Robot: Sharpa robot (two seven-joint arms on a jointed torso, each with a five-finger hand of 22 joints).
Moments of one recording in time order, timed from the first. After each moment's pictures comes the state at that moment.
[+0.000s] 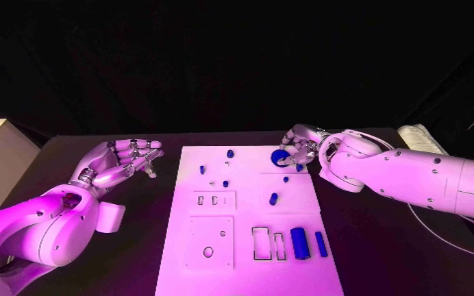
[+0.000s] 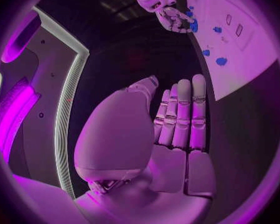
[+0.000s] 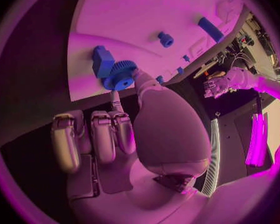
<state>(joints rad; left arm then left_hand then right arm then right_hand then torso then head) 1.23 -0.98 0.00 1.65 -0.20 -0.35 0.40 1.52 -0.20 0.35 0.28 0.16 0.86 0.20 0.25 0.24 1.11 0.13 0.13 0.11 1.01 0.06 0.91 0.65 0.17 0.93 0.16 0.92 0.54 1.37 -0.95 -0.14 1.44 -1.29 -0.35 -0.27 1.33 -0.22 0.16 0.22 0.19 0.90 0.17 0.20 0.36 1.47 0.08 1.57 1.31 1.46 0.01 1.57 1.31 0.01 1.47 0.11 1.56 1.31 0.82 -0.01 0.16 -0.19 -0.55</state>
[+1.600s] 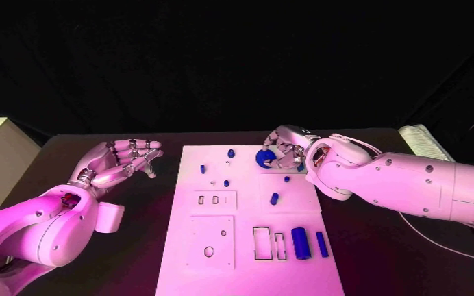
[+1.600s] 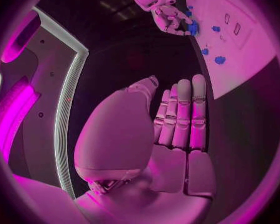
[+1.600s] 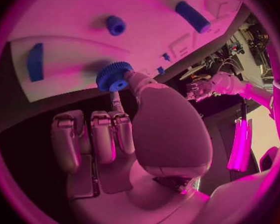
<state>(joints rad) 1.23 -0.98 0.00 1.64 -0.20 -0.35 0.40 1.52 -0.20 0.35 0.28 0.16 0.86 0.20 0.25 0.24 1.11 0.13 0.13 0.11 1.01 0.06 0.91 0.65 0.17 0.93 0.16 0.92 0.54 1.37 -0.92 -0.15 1.55 -1.38 -0.43 -0.24 1.40 -0.22 0.38 0.21 0.26 0.95 0.15 0.21 0.34 1.47 0.08 1.57 1.31 1.46 0.01 1.57 1.31 0.01 1.47 0.11 1.57 1.31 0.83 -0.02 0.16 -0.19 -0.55</state>
